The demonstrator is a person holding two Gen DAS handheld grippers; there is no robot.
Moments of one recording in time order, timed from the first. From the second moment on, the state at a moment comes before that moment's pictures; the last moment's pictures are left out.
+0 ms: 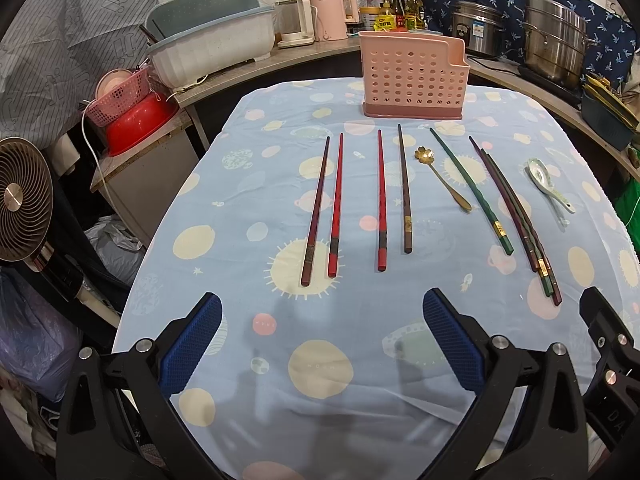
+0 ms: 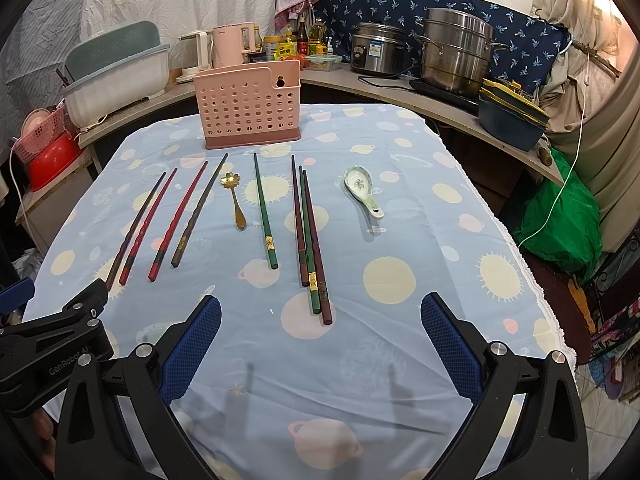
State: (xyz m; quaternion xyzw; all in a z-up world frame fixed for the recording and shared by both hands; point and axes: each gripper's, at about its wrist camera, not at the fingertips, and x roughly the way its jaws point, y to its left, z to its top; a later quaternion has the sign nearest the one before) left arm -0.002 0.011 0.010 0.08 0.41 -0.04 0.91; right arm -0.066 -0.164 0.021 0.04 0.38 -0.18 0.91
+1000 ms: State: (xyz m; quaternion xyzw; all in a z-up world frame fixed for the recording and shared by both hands) left arm 0.060 0.044 -0.009 0.05 0.43 -0.01 0.90; right arm -0.035 -0.191 -0.001 0.06 0.41 -0.19 0.89
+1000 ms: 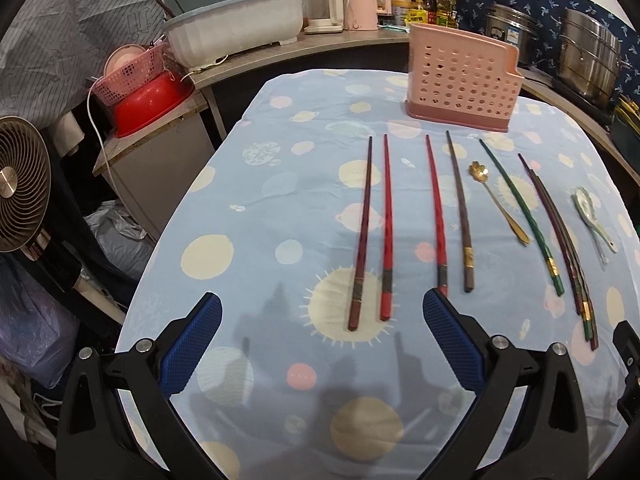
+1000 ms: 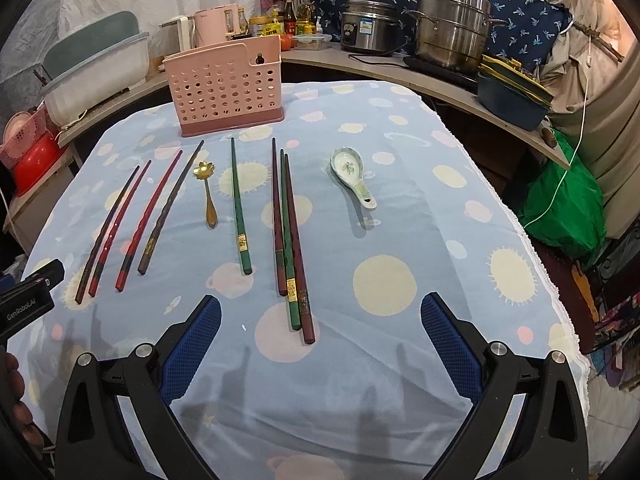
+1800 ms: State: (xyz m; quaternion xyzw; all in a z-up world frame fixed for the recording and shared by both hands) left arm 0.103 0.052 -0.049 0.04 0.47 -0.02 0.88; right arm 0.004 -0.201 -0.018 0.07 0.43 -0.20 0.88
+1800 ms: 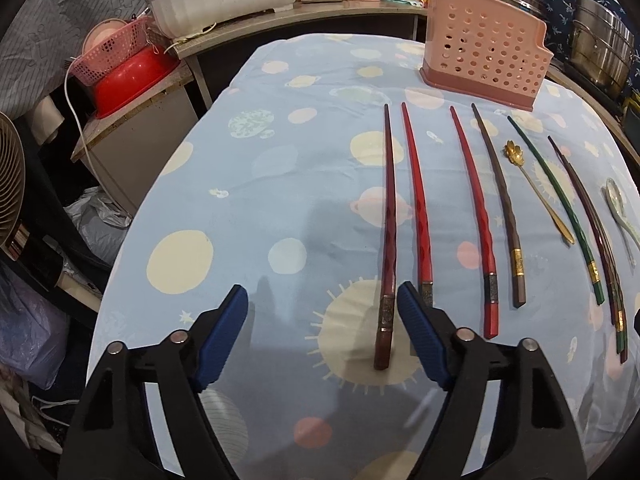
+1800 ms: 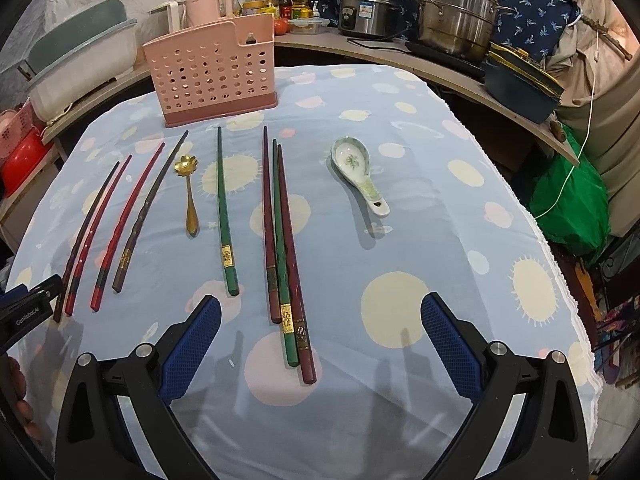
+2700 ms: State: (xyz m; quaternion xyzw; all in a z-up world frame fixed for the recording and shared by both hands) left arm 0.114 0.039 -0.053 0.02 0.49 -0.07 0.87; right arm 0.018 -0.221 -0.014 0.07 0.42 -0.20 0.88
